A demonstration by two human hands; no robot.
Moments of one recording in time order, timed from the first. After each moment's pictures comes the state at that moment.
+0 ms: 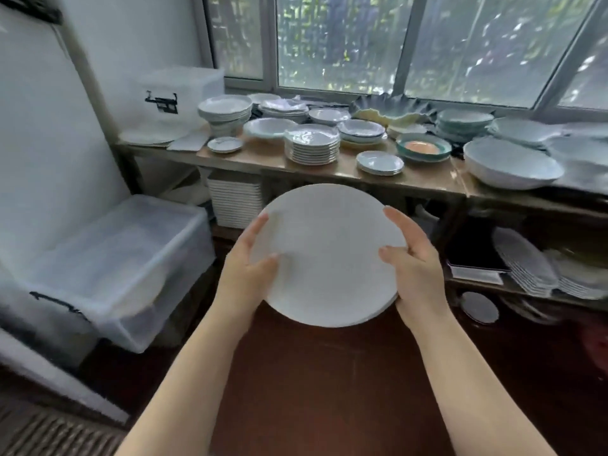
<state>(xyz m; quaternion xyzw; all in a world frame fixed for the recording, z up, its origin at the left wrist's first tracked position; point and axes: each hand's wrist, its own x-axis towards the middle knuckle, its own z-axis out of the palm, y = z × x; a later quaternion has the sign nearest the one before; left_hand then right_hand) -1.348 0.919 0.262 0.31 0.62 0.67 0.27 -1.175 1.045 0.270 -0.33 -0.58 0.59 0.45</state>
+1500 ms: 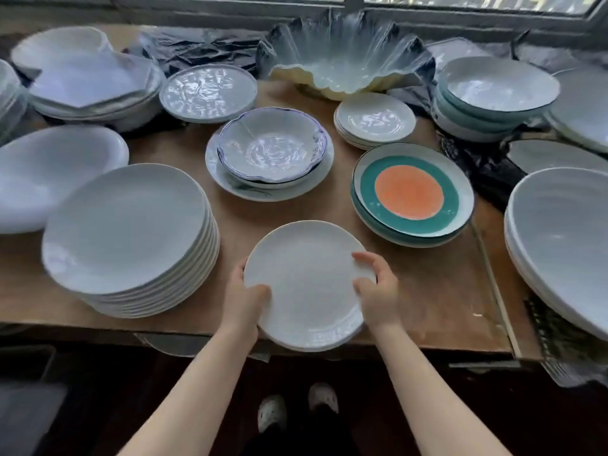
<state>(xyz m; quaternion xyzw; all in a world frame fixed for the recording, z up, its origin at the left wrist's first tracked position) -1.539 1.732 0.132 0.09 0.71 0.55 0.43 -1.373 1.819 0.101 -0.56 -0.53 0.53 0.36</state>
